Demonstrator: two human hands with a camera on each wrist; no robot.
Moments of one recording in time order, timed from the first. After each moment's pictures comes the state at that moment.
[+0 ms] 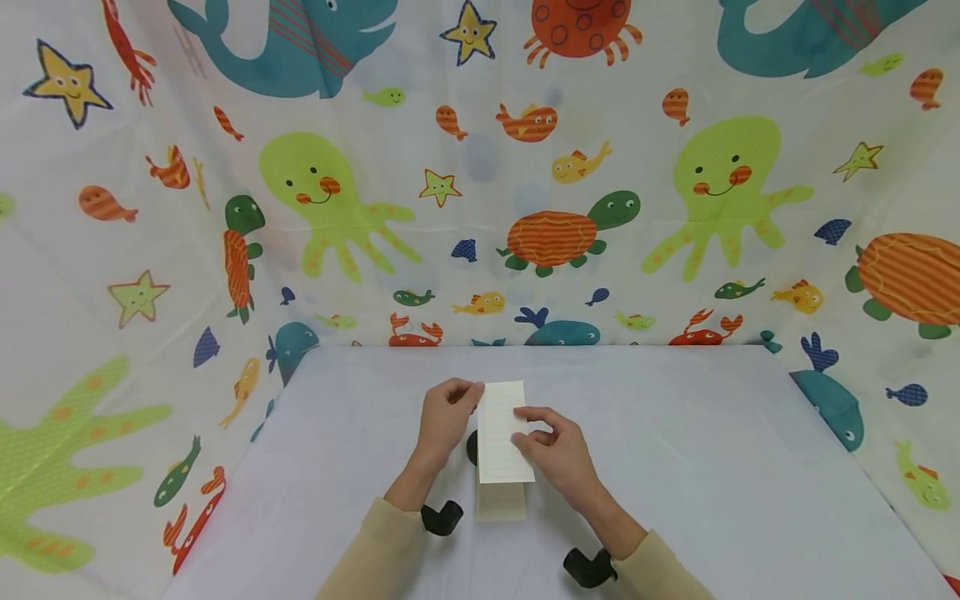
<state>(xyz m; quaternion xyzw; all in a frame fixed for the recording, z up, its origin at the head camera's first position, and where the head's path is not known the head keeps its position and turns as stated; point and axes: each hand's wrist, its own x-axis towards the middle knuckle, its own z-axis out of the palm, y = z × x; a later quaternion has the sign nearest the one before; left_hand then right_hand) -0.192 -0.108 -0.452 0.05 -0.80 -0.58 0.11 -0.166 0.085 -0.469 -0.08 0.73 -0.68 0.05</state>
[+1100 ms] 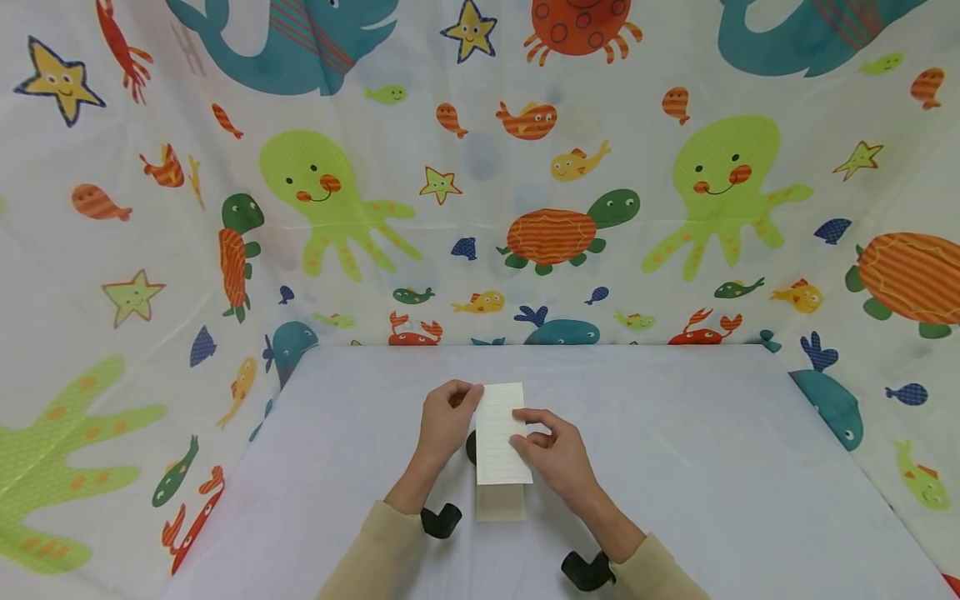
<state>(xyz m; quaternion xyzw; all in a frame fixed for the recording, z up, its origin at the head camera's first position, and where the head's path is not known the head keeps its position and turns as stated) -0.190 -0.107 -0.461 0.03 -0.82 -0.55 0.14 -0.161 0.084 -0.472 -0.09 0.73 -0.68 0.04</state>
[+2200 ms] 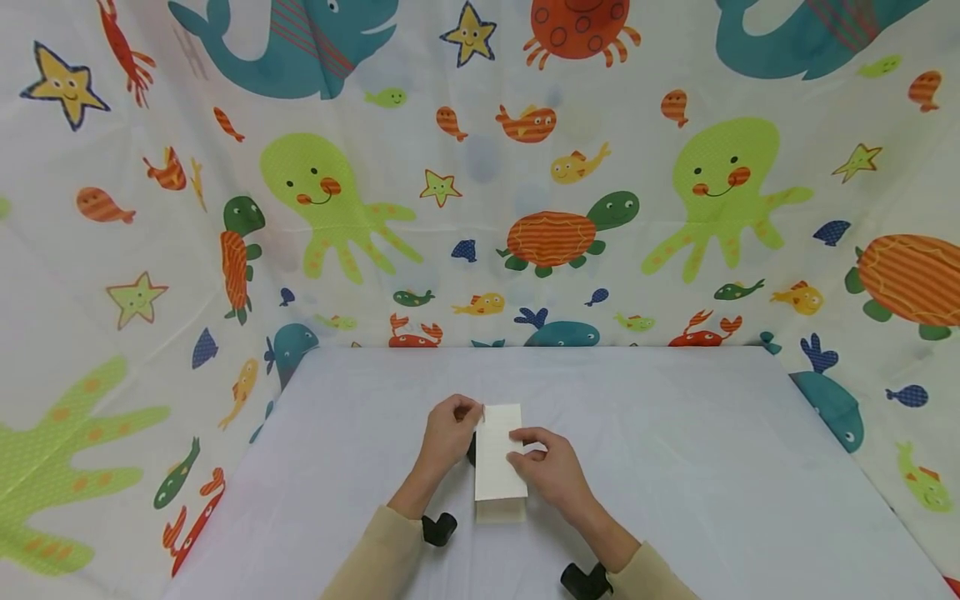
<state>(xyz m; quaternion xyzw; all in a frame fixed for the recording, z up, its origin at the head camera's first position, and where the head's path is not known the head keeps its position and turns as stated) -0.195 -0.109 -0.491 0.04 -0.85 -0.51 0.11 -0.159 0.080 -0.494 -0.09 0.77 -0.62 0.06</state>
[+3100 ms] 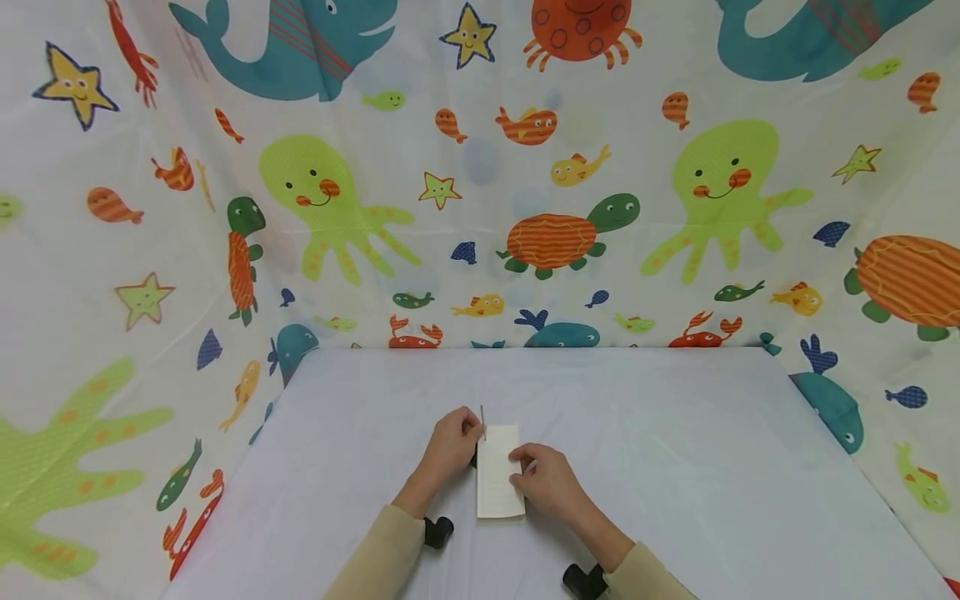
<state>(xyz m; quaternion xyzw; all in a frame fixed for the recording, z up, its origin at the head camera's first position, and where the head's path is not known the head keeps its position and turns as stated) -0.204 -0.119 -0.520 -0.01 -0.91 -0.42 0.04 -0.160 0.080 -0.509 -0.18 0.85 -0.49 0.05</state>
